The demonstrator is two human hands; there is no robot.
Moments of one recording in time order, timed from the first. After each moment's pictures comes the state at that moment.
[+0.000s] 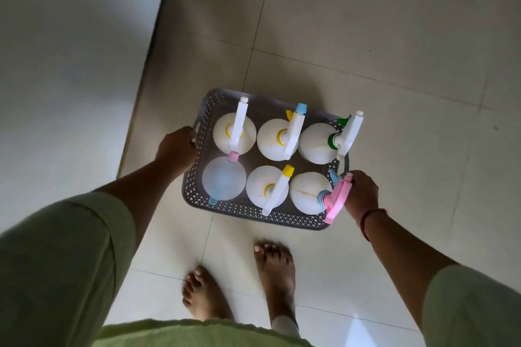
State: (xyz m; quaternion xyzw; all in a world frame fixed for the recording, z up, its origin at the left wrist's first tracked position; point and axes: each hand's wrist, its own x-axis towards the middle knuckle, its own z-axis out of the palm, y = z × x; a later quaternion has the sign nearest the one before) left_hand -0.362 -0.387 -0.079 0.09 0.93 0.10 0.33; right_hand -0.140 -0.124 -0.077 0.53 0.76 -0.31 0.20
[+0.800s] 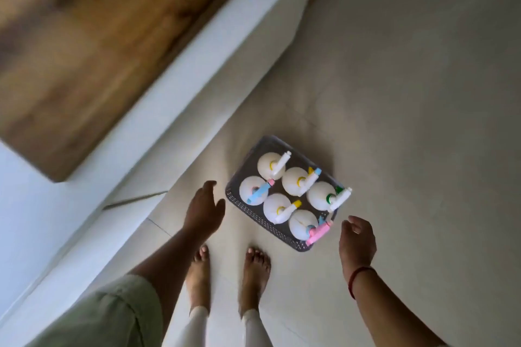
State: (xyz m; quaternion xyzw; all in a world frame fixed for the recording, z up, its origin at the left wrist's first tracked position) left_hand -0.257 -0.447 0.113 -0.17 0.88 0.30 0.32; right_hand -0.184 -0.171 0.113 0.53 0.77 -0.35 0.08
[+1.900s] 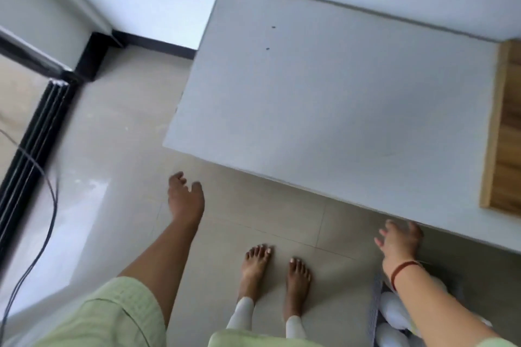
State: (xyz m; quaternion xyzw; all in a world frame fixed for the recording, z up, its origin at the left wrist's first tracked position) left_hand 0.146 -0.805 0.189 -0.80 0.44 0.39 -0.14; right_hand -0.166 -0.591 0.165 0.24 0.81 -0.46 0.28
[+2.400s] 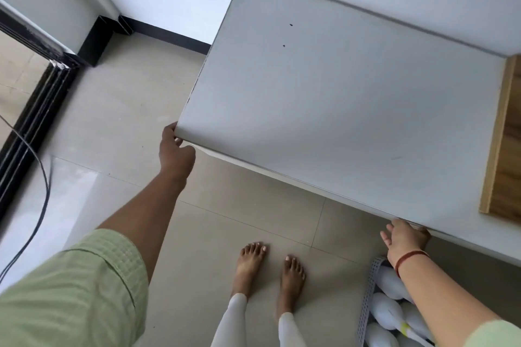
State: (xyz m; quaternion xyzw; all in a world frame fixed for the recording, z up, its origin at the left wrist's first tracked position) left_hand 0.155 -0.878 0.202 -0.73 0.44 0.48 -0.22; right_hand -0.185 -0.599 0.169 0.26 0.82 -0.41 0.30
